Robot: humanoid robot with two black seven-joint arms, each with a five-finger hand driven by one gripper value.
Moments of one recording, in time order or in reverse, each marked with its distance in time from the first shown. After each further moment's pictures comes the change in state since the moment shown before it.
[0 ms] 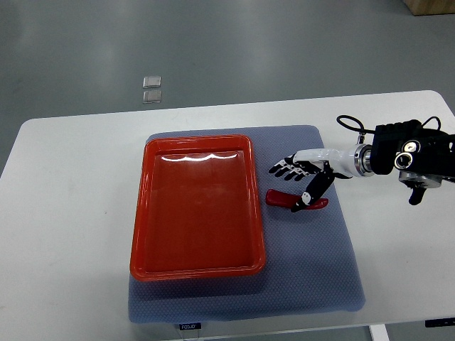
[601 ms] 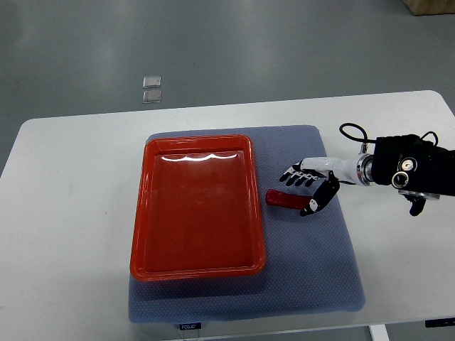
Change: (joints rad) left arm 0.000 0.000 -0.002 0.001 -0.001 0.000 0.001; right arm -0.034 0.009 -0.036 0.000 -0.122 -0.083 -0.025
